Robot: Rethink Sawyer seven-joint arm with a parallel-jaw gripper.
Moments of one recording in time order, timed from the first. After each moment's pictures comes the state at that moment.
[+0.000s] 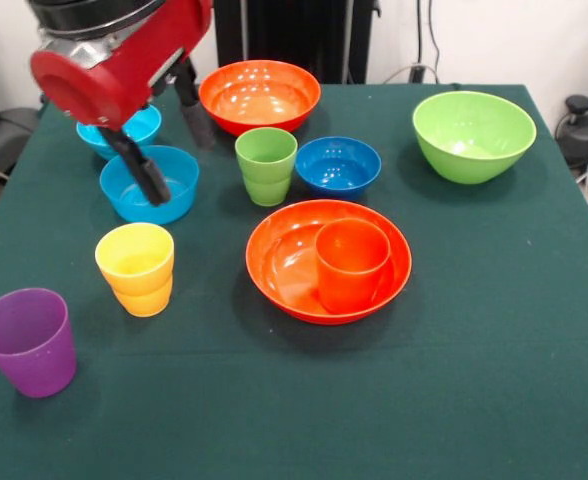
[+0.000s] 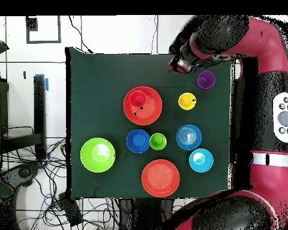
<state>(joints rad) -0.70 -0.42 0.83 0.84 -0.51 1.50 0.57</state>
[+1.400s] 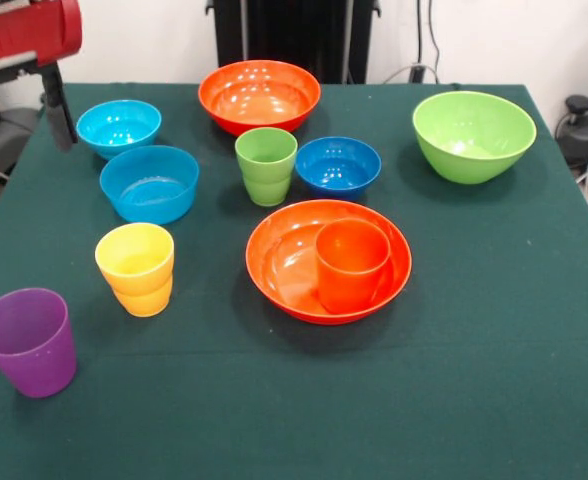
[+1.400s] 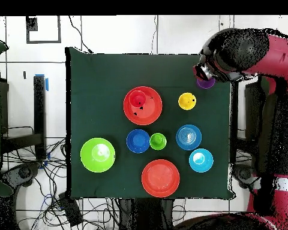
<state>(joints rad) -0.70 -0.55 0.57 0.97 -0.46 1.26 0.92</state>
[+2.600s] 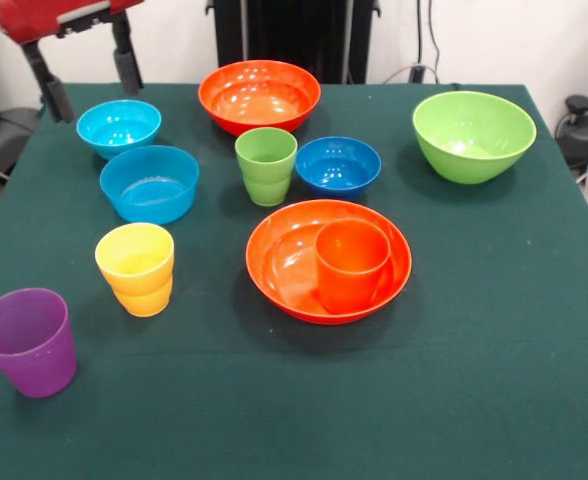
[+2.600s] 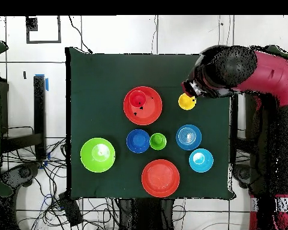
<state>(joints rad) -0.68 -0.66 0.48 1.20 -0.35 1.20 0.95</state>
